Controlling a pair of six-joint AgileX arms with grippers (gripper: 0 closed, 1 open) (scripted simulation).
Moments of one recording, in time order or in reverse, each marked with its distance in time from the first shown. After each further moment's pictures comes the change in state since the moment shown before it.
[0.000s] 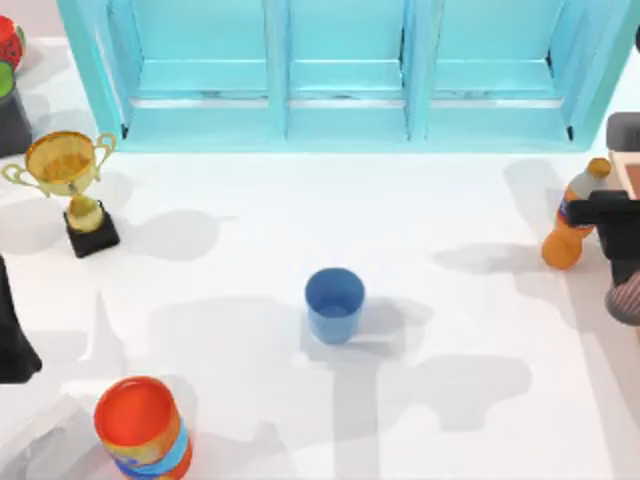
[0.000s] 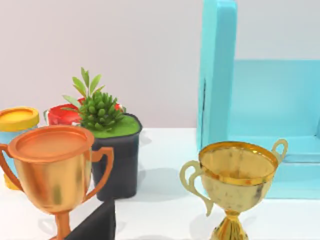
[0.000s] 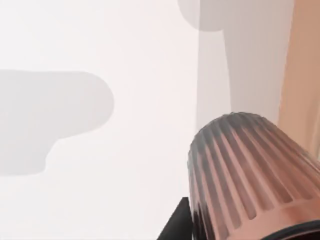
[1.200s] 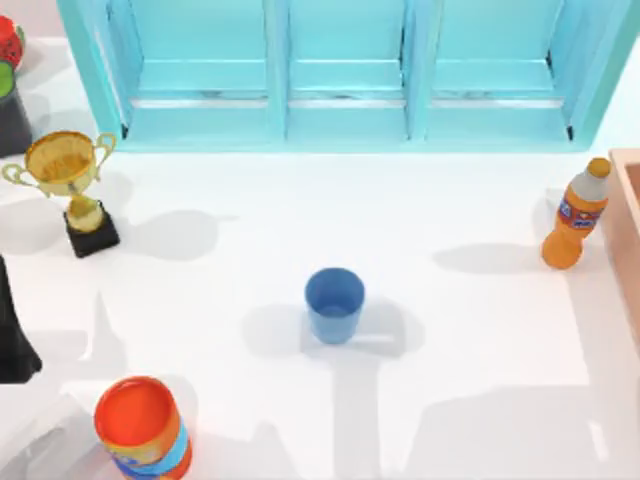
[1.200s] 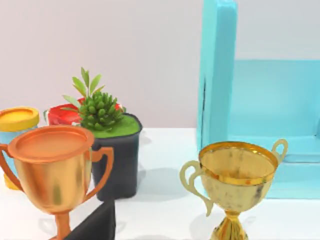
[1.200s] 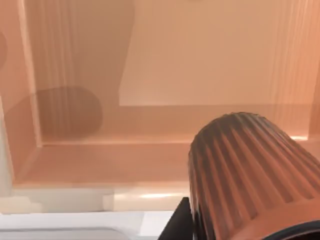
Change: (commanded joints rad) left arm 0.000 0.000 0.000 0.000 0.000 0.000; right arm -0.657 -0.257 -0.068 -0.140 0.021 -0.663
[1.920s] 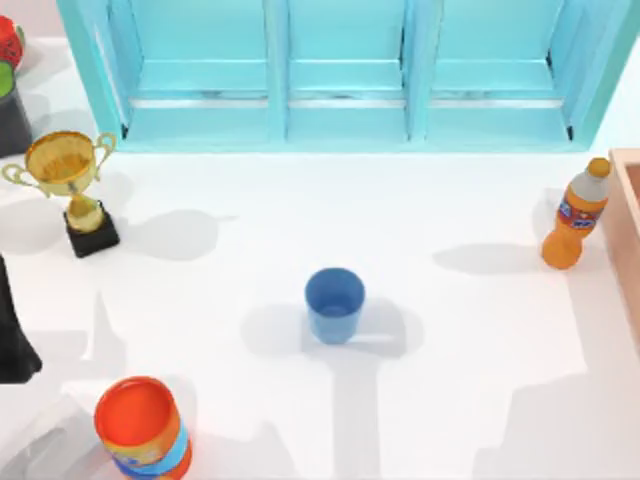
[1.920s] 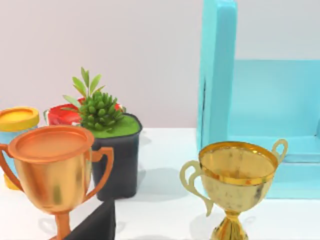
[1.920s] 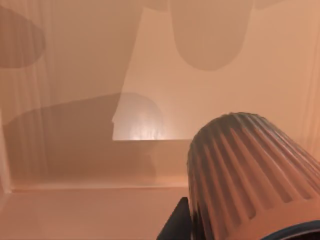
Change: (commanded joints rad) left arm 0.000 0.000 0.000 0.000 0.000 0.000; right arm -0.003 0.004 -0.254 0.257 0.000 -0.002
